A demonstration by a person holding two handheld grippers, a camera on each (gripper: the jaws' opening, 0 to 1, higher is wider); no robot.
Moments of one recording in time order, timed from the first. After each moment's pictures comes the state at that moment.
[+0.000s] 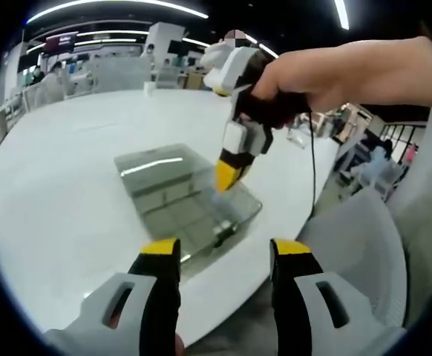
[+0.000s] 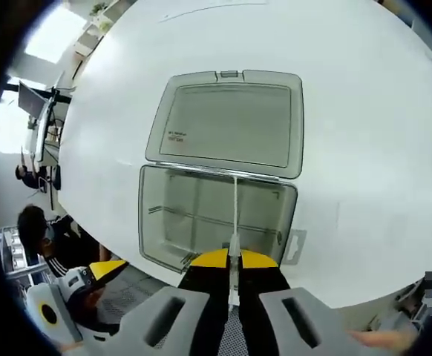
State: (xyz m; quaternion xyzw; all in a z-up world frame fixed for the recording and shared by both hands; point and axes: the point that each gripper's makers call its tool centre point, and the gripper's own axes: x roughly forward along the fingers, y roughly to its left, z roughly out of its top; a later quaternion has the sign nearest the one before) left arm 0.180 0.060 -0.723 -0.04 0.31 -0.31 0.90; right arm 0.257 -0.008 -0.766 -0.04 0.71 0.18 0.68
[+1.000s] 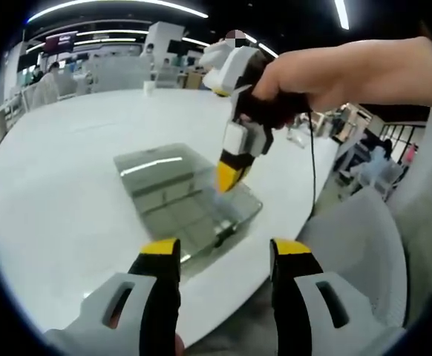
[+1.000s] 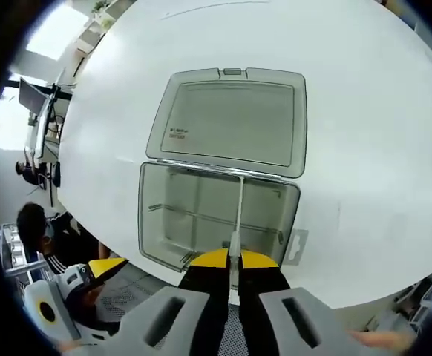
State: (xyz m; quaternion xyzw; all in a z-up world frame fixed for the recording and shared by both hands) left arm 0.181 0.060 -0.724 -0.04 0.31 -0.32 0.89; right arm 0.254 -0.008 -0.768 -0.05 0.72 0.19 0.67
